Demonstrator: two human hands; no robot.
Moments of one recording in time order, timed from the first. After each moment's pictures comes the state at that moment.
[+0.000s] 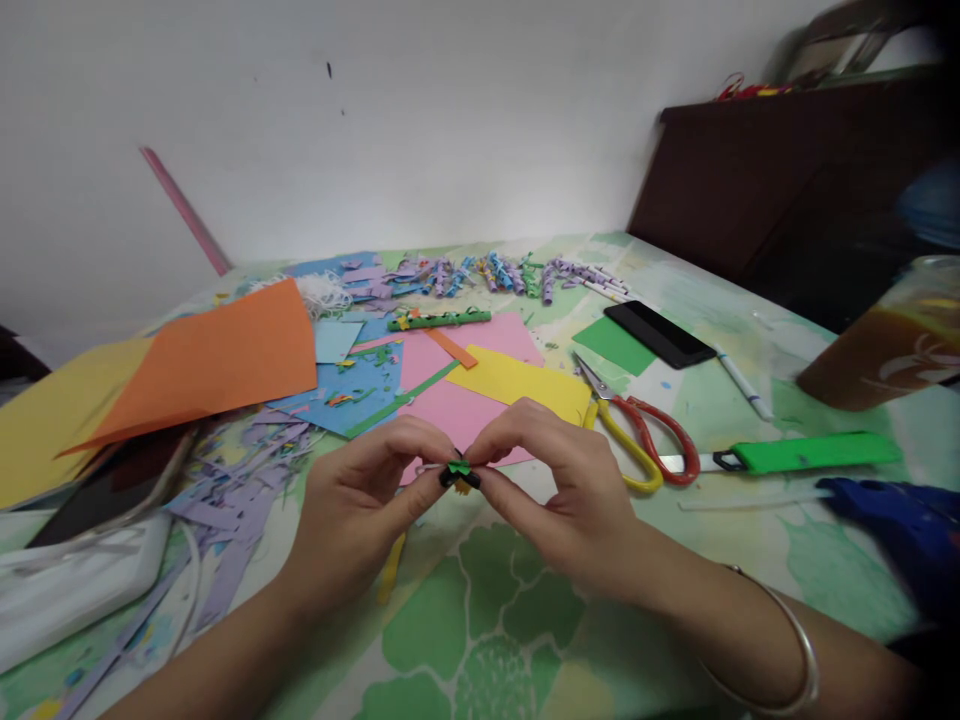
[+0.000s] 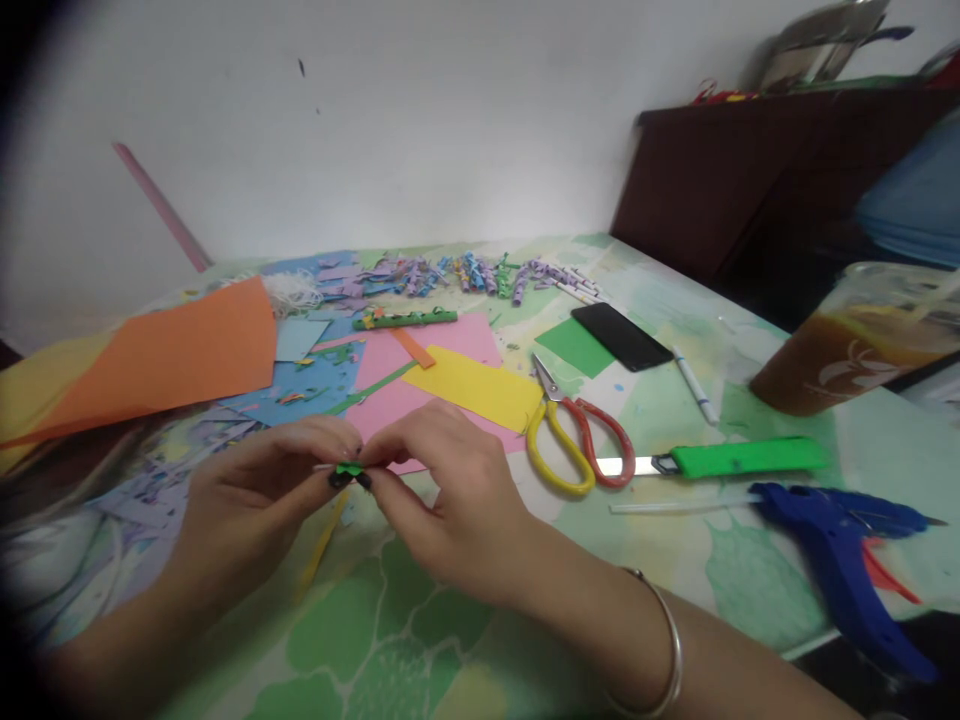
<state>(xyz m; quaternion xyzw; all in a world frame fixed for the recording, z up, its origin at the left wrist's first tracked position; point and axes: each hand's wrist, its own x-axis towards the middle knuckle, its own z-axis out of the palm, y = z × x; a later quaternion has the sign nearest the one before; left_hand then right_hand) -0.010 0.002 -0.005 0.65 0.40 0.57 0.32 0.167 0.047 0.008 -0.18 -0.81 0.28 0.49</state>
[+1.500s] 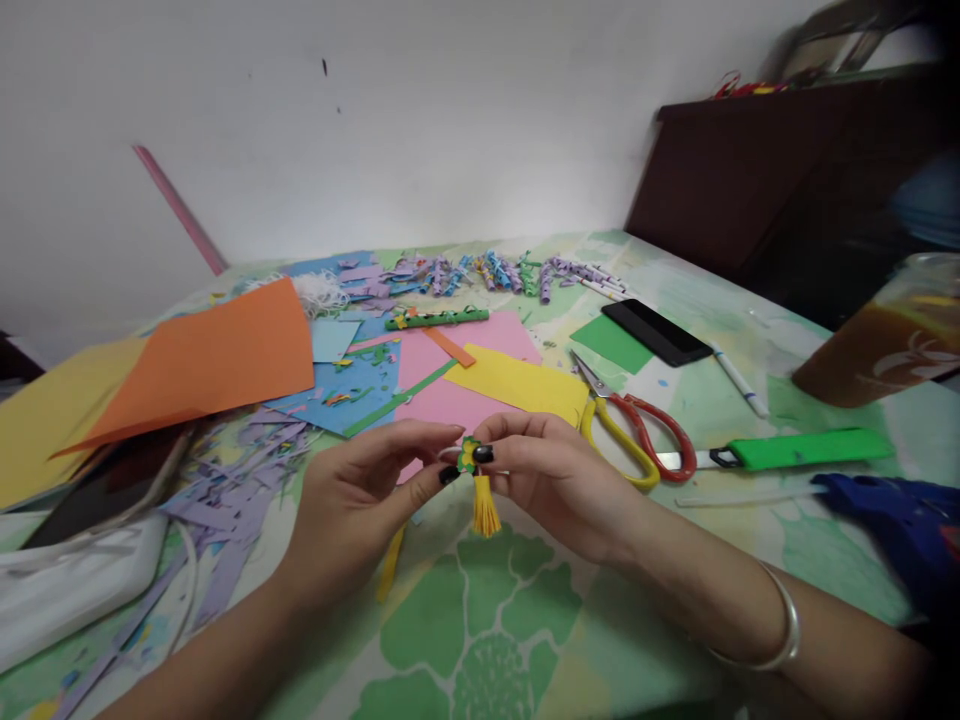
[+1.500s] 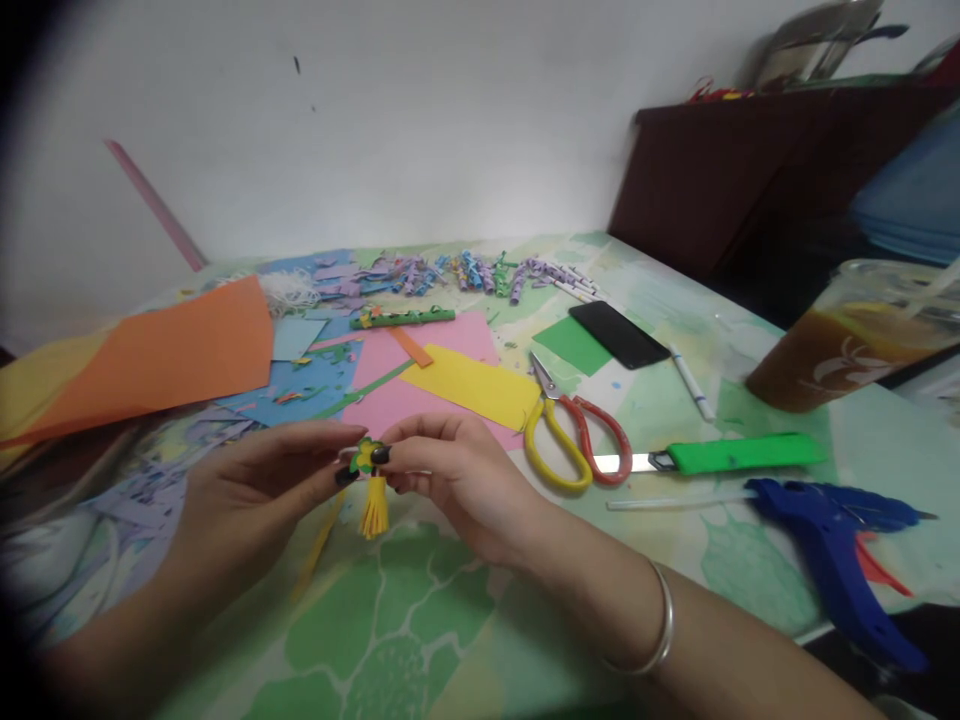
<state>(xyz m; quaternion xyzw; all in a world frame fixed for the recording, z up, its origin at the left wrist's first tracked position) -0.008 0.000 -0.003 0.61 0.46 0.57 0.31 0.161 0.059 0.001 -0.21 -0.40 0.83 0.33</state>
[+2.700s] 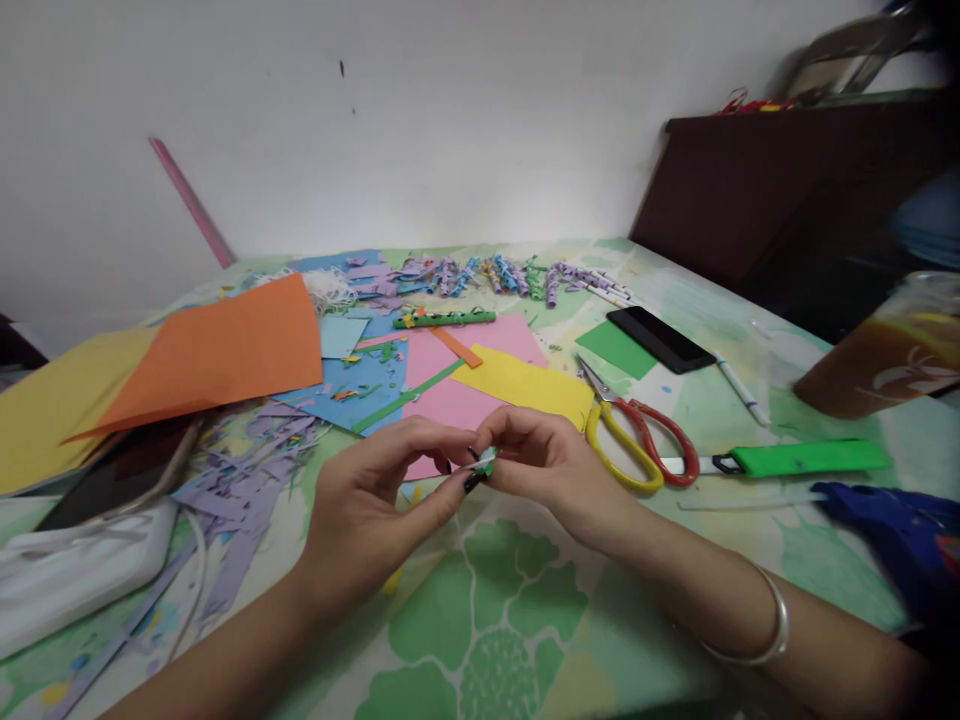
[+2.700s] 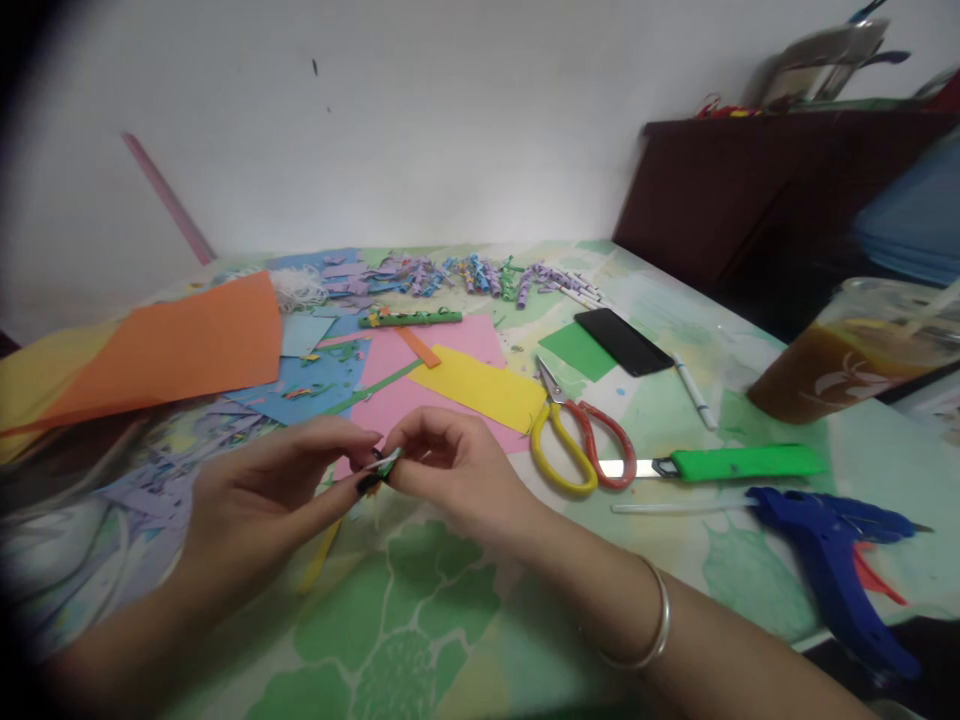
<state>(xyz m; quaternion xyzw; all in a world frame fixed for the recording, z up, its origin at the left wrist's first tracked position) -0.003 -0.004 0.004 0.65 0.42 0.57 0.27 0.159 0.059 -0.005 -0.20 -0.57 0.71 0.36</state>
